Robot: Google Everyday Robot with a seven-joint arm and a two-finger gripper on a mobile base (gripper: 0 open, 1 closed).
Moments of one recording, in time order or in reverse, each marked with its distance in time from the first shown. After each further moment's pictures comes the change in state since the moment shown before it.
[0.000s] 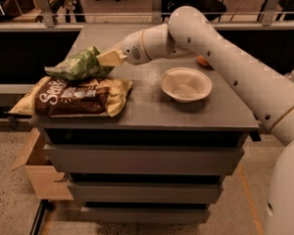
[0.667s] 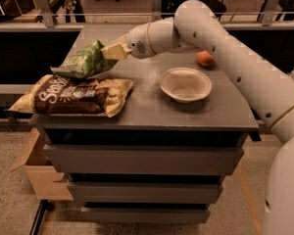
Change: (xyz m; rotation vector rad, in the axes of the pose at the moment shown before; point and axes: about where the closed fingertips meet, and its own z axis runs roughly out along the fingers) arm -0.012 -0.013 -0.013 0.016 -0.023 -0.043
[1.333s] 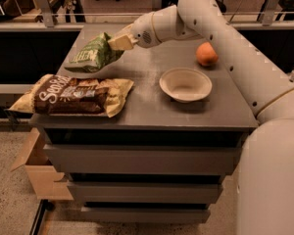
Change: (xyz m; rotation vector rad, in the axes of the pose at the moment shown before) arm -0.008 -0.042 -0.010 0.022 0.038 -0.108
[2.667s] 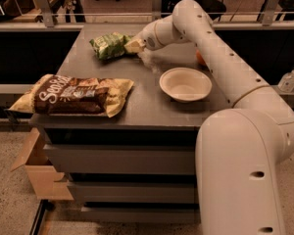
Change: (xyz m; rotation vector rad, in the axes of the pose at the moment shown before) arm 0.072 -0.117 0.017 0.239 0.144 0.024
